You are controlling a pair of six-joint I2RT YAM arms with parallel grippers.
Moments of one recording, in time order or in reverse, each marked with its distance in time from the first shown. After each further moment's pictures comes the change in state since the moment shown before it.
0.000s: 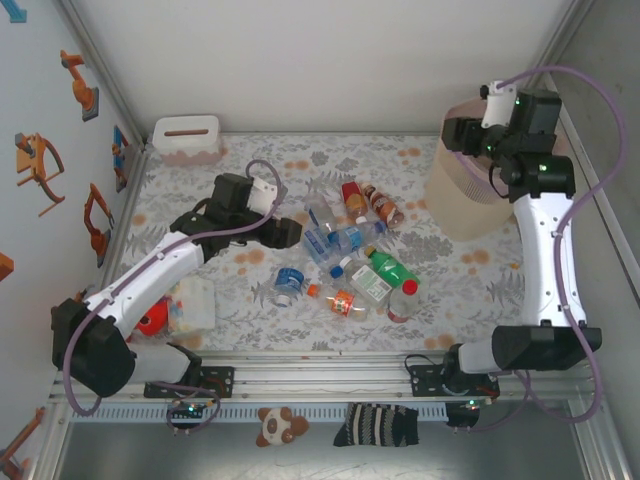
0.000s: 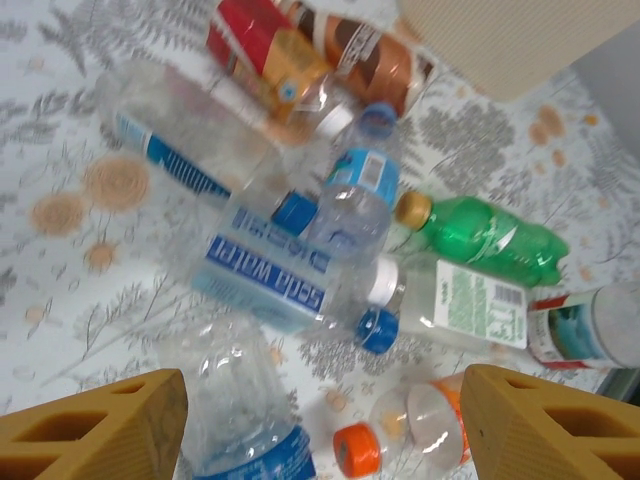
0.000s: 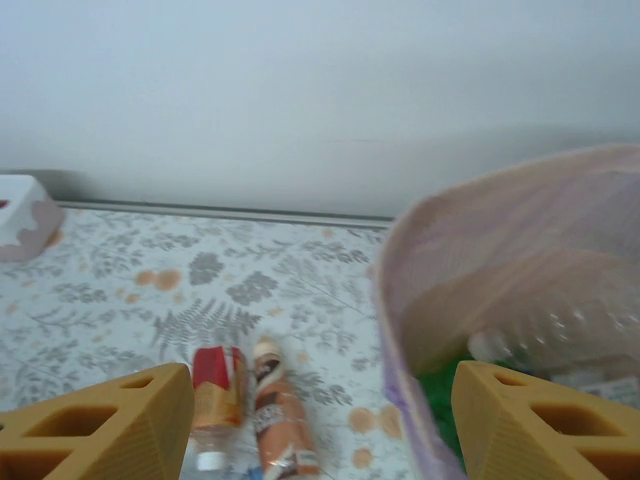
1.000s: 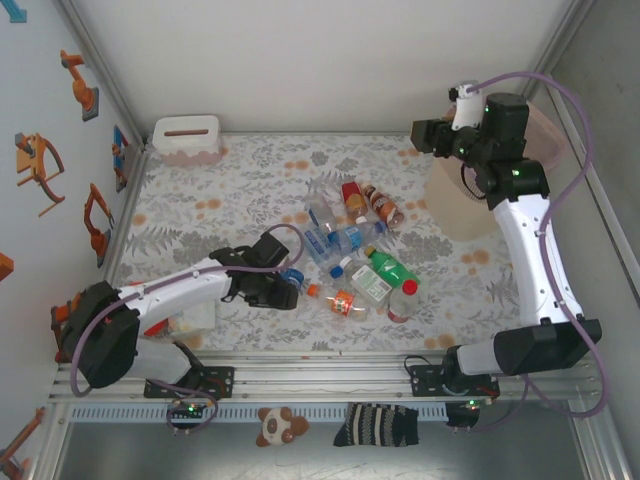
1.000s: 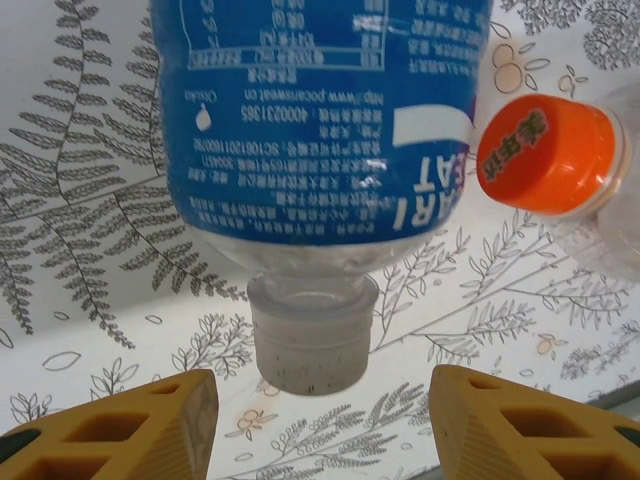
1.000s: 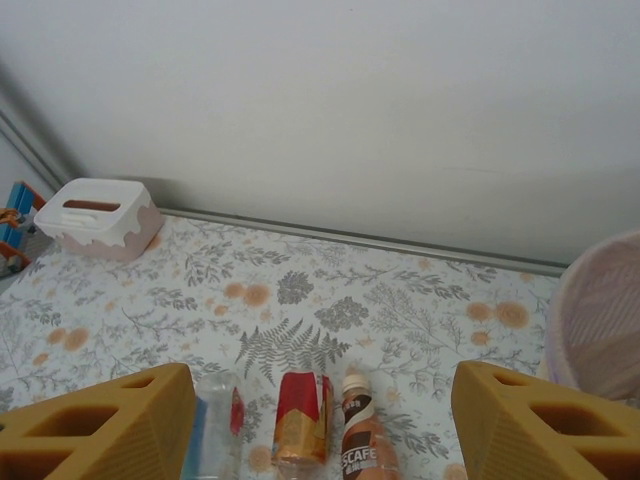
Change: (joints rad) left arm -0.258 0.053 -0.267 -0.173 -0.214 -0.417; right arm 0.121 -0.010 -0.108 0.171 -0.053 0.055
